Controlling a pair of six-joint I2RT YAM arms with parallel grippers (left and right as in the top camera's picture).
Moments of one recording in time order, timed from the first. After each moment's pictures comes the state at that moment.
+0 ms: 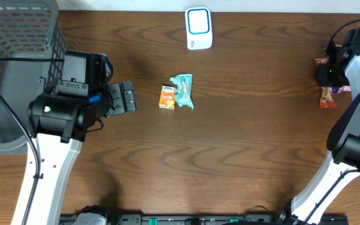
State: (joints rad) left arm -0.17 1.27 1.41 -1.16 0.01 -0.32; right arm -0.37 2.19 1.73 -0.78 0.10 -0.24
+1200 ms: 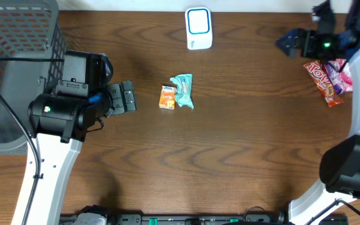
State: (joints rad) left arm -0.17 1.27 1.41 -1.16 0.01 -0.32; right arm -0.20 1.89 1.85 -1.03 -0.59 -0.08
